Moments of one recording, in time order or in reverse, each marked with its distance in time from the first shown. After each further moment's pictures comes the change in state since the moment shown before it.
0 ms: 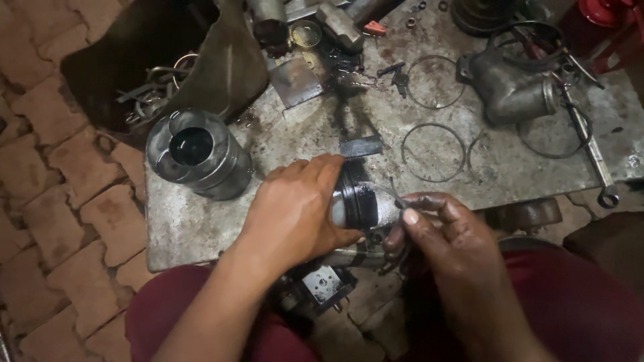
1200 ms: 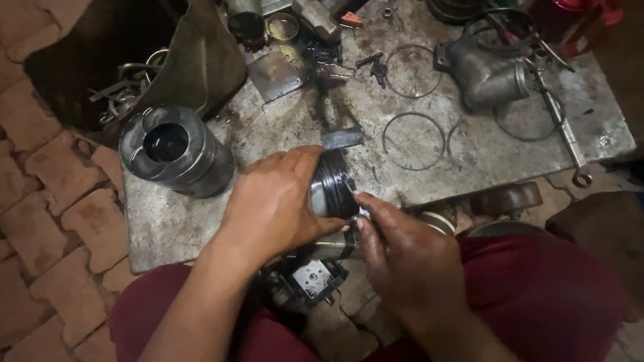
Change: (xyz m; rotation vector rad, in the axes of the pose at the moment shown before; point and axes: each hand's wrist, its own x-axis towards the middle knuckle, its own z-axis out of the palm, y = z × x) left_hand 0.004 0.003 0.000 0.038 0.044 0.020; right_hand -0.008 0.022 0.014 -0.997 0.138 -0.694
